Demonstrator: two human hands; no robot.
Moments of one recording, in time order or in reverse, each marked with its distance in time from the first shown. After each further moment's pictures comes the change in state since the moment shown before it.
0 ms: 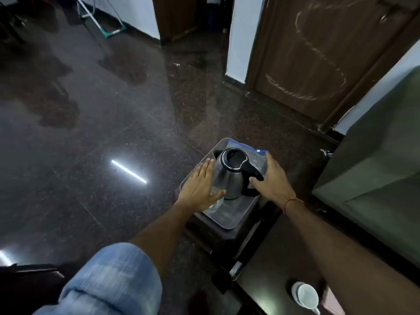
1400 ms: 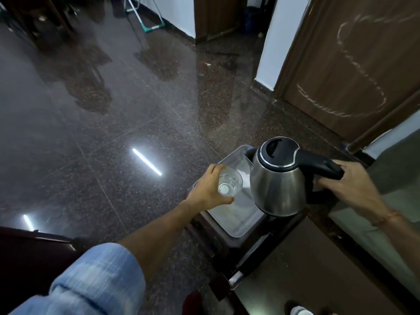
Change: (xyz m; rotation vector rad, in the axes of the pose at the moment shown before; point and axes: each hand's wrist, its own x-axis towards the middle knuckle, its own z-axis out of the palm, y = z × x) left_hand -0.002 0.007 -0.031 -0.423 0.091 -0.167; right_hand -0.005 -0.032 -0.146 0.069 -0.102 -0.080
